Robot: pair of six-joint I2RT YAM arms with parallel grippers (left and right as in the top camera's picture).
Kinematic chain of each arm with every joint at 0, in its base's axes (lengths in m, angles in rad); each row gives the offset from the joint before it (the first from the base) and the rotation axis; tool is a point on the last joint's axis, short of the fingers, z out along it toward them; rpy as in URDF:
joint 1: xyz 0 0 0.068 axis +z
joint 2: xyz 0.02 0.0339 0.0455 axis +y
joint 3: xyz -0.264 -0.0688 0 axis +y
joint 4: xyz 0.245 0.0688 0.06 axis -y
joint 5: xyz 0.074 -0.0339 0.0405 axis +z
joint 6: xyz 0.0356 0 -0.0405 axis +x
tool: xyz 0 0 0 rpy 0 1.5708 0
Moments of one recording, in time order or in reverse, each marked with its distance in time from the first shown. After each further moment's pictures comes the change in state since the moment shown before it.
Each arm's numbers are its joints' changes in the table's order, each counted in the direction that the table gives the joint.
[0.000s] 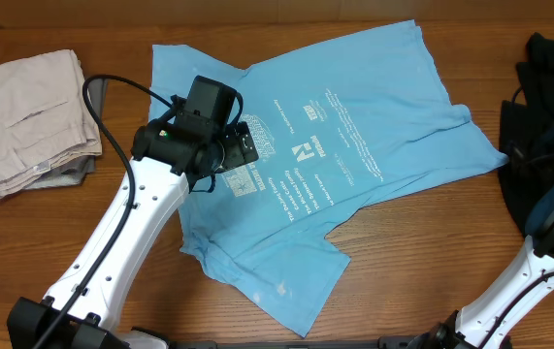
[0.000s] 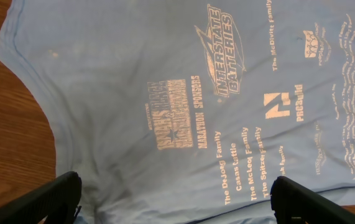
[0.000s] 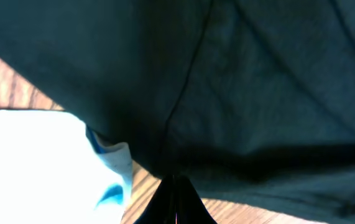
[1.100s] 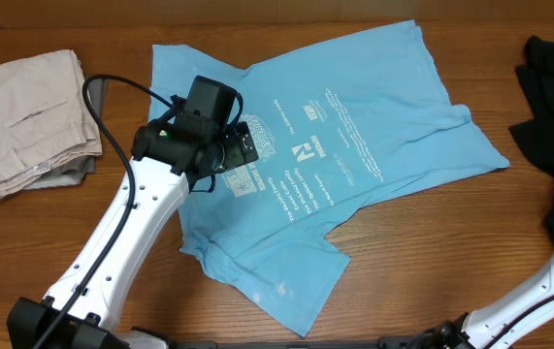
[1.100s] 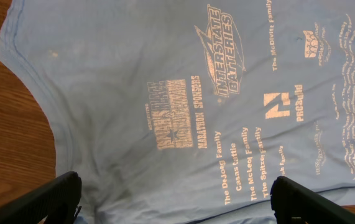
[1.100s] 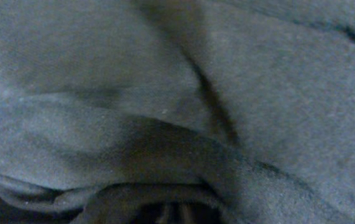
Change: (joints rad) left arm 0.000 0.000 0.000 0.000 0.000 0.000; right arm -0.238 -0.024 0.154 0.440 -0.095 0.164
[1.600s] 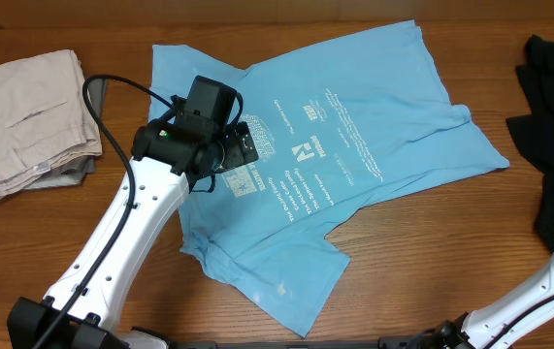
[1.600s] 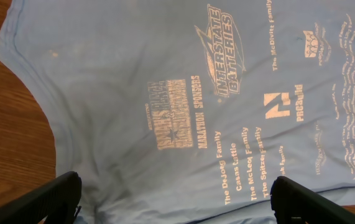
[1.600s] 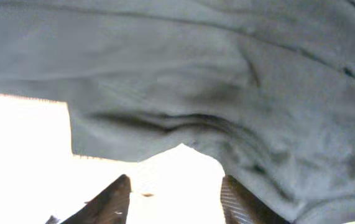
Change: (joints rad) left arm 0.000 0.000 0.000 0.000 0.000 0.000; right arm 0.008 -0.001 -0.491 -0.515 0.159 -0.036
